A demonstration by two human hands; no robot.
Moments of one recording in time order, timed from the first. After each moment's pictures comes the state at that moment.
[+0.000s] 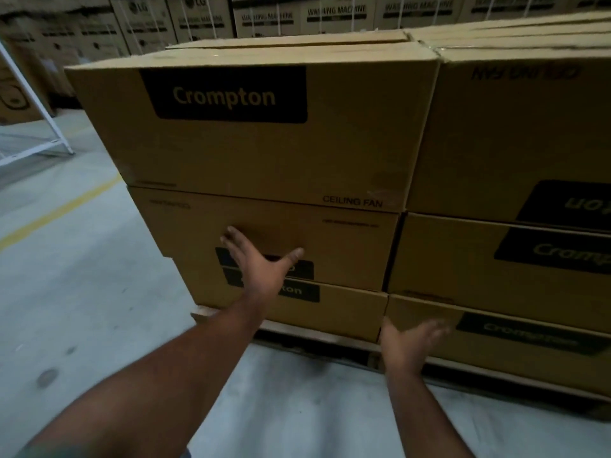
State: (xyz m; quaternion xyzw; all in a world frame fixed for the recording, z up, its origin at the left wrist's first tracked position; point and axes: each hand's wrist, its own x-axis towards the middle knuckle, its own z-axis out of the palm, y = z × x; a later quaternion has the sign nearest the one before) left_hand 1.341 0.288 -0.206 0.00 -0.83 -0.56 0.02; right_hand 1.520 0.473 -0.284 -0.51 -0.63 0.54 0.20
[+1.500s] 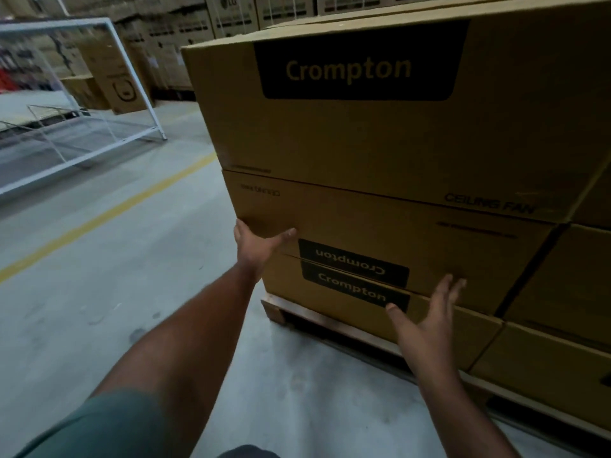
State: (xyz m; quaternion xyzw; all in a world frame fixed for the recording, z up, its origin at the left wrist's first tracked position) left_hand 1.231 0.127 -0.213 0.07 -0.79 -0.60 0.05; right_hand 1.453 0.371 -0.243 -0.27 -0.77 0.55 0.17
